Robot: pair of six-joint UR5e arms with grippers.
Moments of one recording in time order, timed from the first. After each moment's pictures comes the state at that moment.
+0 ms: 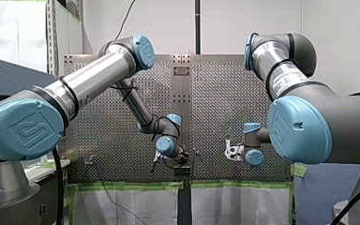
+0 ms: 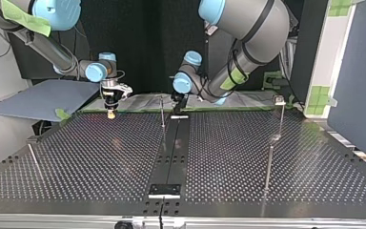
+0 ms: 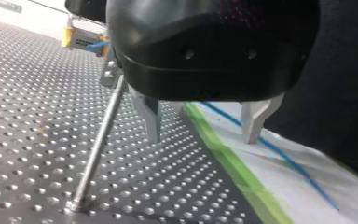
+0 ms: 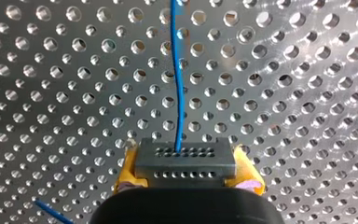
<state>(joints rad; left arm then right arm) -0.52 -2.55 -1.38 -2.80 -1.68 -1.48 1.83 -0.58 1.52 -0.89 1.52 1.55</state>
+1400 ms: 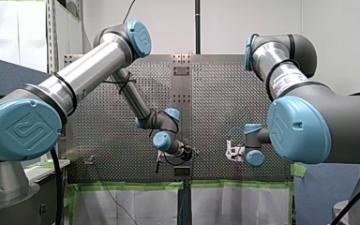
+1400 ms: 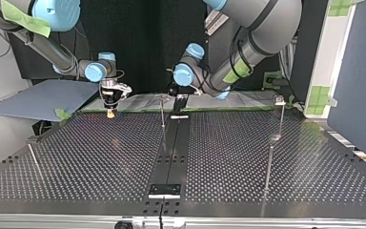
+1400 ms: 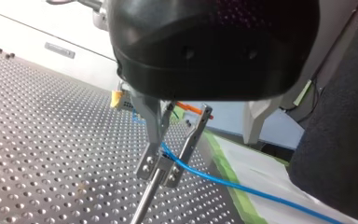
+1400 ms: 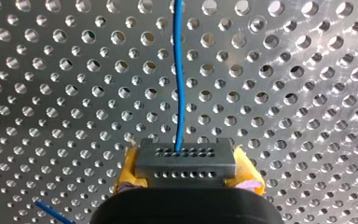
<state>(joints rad) -0.54 -2.44 -1.51 -2.72 -1.56 -1.63 1.83 -0.58 1.52 -0.88 1.52 1.55</state>
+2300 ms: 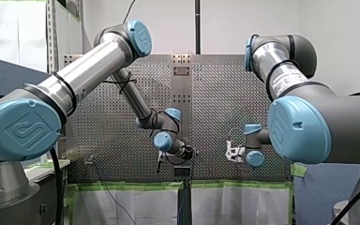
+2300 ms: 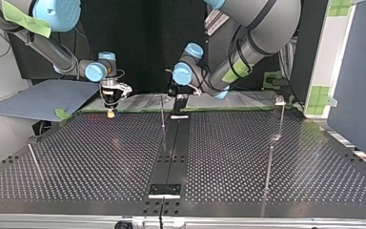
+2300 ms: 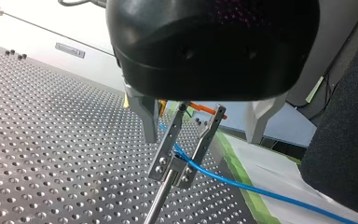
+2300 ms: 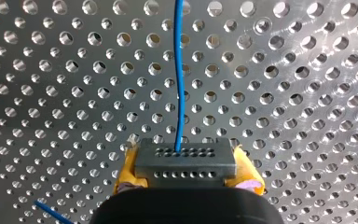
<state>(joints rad) -0.55 -2.44 -1.51 -2.70 -1.57 -1.65 1.83 -0.57 1.52 -0.88 1.51 1.56</state>
